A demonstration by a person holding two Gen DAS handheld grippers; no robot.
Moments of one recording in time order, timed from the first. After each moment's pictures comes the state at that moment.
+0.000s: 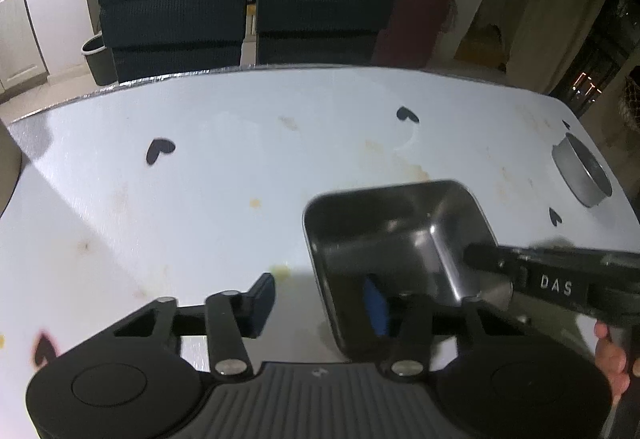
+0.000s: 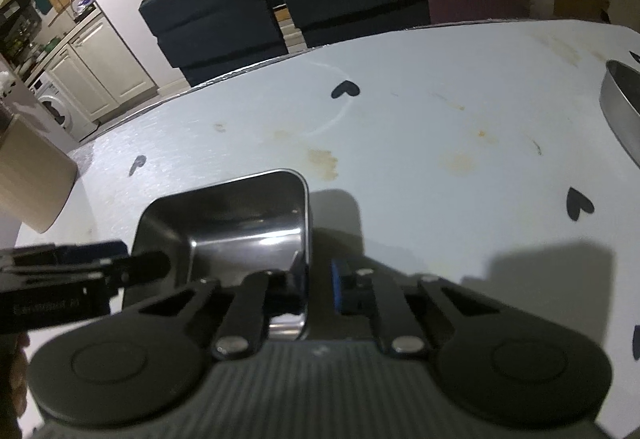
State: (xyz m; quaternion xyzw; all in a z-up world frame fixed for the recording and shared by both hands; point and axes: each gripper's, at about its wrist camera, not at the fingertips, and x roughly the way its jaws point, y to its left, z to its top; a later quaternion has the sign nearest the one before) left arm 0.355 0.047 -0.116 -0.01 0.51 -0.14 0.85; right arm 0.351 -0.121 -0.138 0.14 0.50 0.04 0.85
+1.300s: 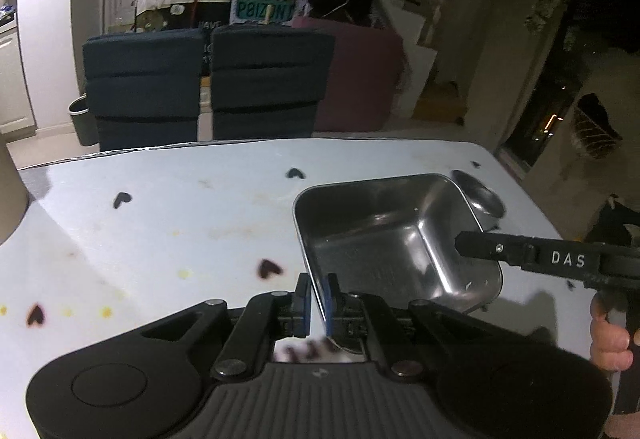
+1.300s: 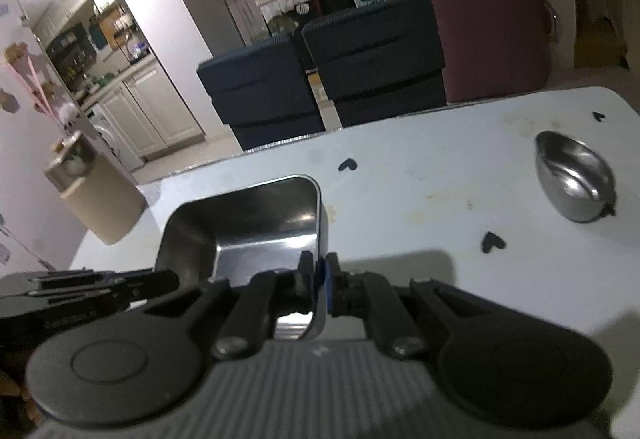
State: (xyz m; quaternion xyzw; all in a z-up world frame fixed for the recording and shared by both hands) left arm 0.242 -0.016 -0.026 -0.03 0.40 -0.19 0.90; right arm 0.261 -0.192 -0.047 0.15 0.41 0.10 0.90
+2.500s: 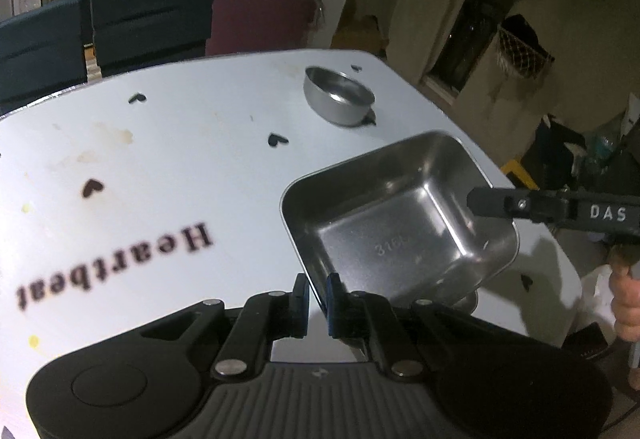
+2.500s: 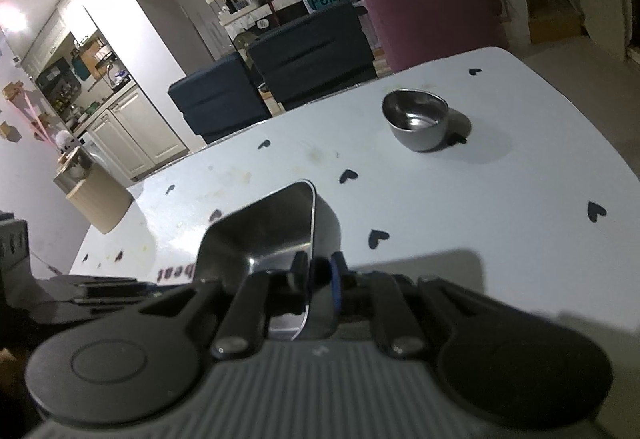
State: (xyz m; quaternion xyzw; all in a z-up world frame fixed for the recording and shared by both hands) left arm 0.181 -0.140 -0.078 0.01 0.46 -0.29 0.84; right arm 0.152 -0.297 -0.055 0.20 0.41 0.06 0.89
